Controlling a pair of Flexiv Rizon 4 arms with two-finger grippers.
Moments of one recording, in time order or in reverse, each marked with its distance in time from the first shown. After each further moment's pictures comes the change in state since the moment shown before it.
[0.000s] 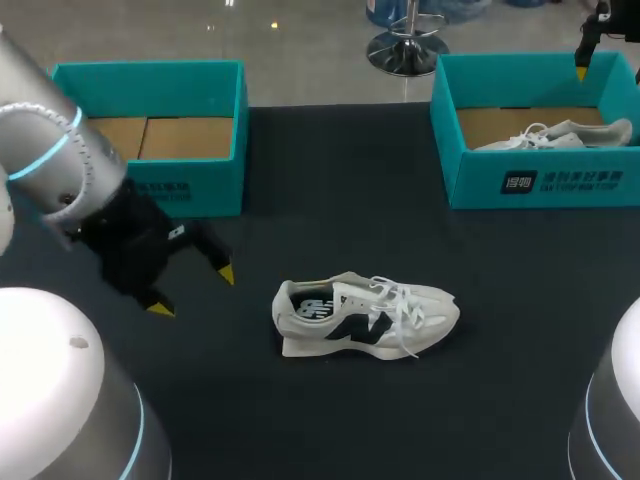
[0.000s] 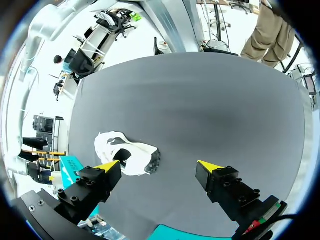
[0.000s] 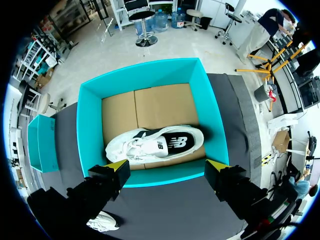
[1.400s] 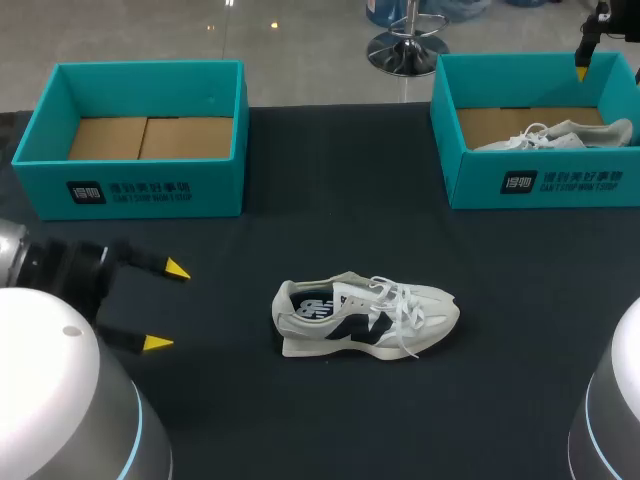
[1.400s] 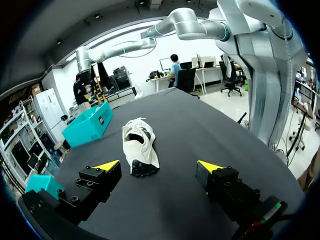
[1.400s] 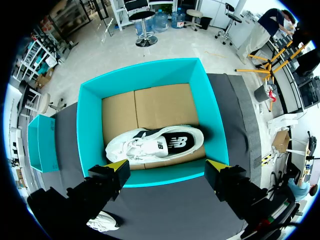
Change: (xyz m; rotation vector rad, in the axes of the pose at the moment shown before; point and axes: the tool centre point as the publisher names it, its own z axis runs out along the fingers) left arm 0.050 0.000 0.018 0.390 -0.468 -0.989; right arm 0.000 0.000 0.000 0.000 0.000 0.000
